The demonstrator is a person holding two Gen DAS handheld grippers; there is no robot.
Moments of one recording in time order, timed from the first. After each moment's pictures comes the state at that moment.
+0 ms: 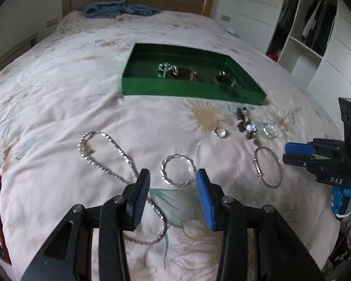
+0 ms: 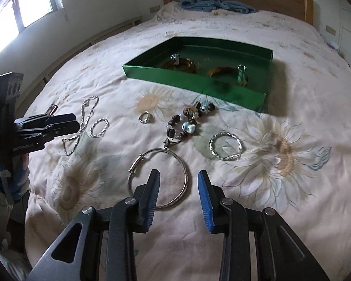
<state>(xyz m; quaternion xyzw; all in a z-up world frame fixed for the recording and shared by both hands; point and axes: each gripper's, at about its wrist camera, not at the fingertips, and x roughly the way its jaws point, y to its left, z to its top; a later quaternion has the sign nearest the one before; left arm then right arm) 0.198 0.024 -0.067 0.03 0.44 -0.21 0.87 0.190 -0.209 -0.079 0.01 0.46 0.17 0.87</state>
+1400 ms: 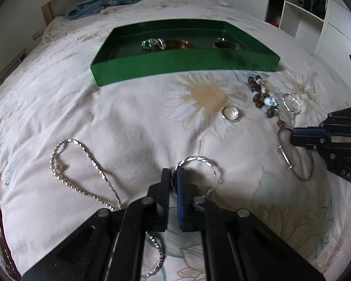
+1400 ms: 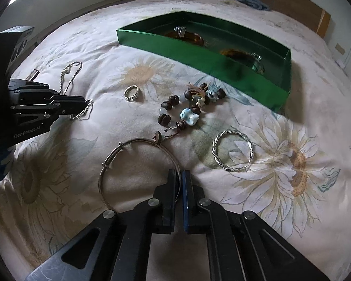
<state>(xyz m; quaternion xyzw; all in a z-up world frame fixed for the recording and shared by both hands) 0.222 -0.019 -0.106 0.12 0.46 -0.19 0.86 0.214 -0.176 -0.107 -0.10 0.49 0.15 0.85</state>
